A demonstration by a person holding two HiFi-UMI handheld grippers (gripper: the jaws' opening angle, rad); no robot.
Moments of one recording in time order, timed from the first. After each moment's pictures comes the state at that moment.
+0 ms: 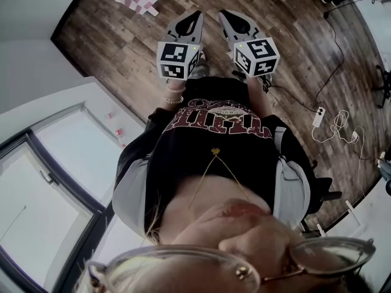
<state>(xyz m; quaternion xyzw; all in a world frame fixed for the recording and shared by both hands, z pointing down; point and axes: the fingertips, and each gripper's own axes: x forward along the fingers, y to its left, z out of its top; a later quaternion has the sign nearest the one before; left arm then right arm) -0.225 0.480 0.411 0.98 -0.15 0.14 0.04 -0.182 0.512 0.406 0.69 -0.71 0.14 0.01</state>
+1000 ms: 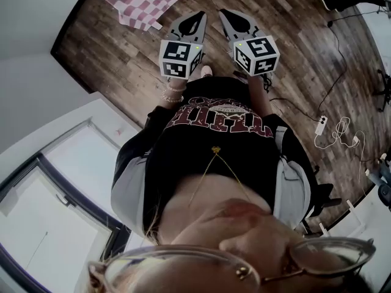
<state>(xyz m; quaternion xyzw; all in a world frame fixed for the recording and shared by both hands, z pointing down) -0.161 0.334 0.426 0.98 -0.12 0.15 0.05 -0.124 0.358 0.415 0.70 -0.70 0.15 0.03</state>
